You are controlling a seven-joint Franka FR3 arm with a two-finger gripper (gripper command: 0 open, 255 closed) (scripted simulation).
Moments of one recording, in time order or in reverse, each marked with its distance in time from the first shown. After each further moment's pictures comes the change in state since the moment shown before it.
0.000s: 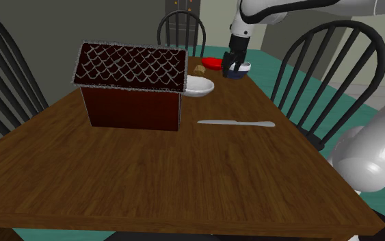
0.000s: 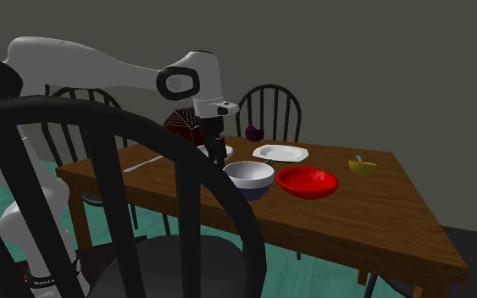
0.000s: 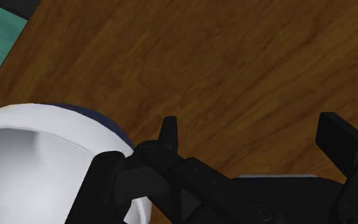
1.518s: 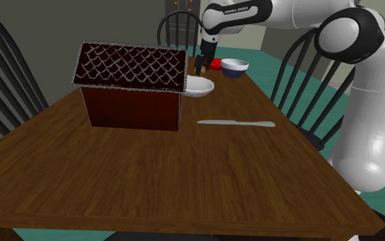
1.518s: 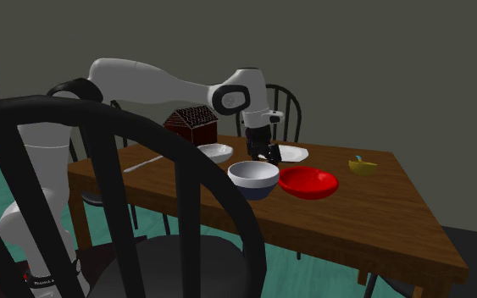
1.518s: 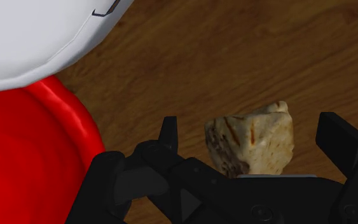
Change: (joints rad) arm -0.002 0.482 -0.009 0.456 0.055 0.122 -0.192
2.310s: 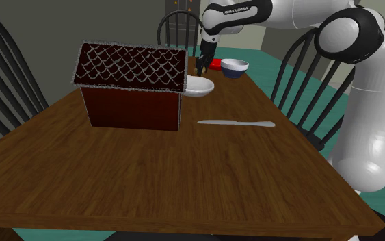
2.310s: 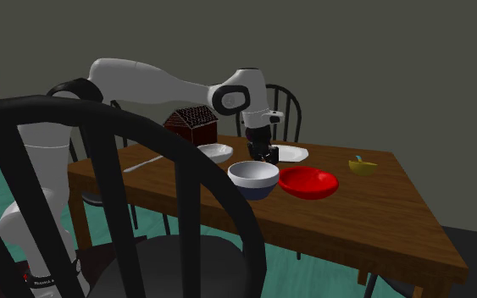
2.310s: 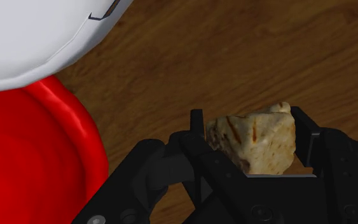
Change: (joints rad) arm 0.000 0.000 0.000 -0.001 0.000 0.002 0.000
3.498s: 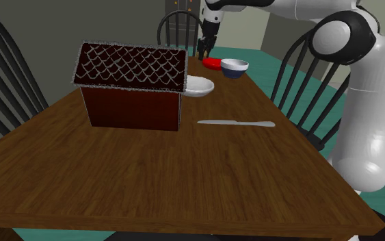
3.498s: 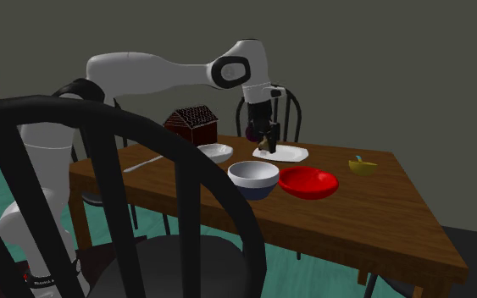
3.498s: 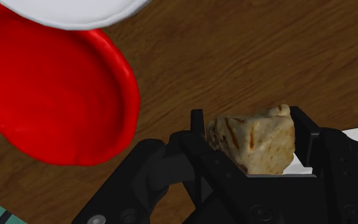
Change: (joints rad) arm -0.008 0.036 -0.002 0.253 0.006 -0.217 -0.003
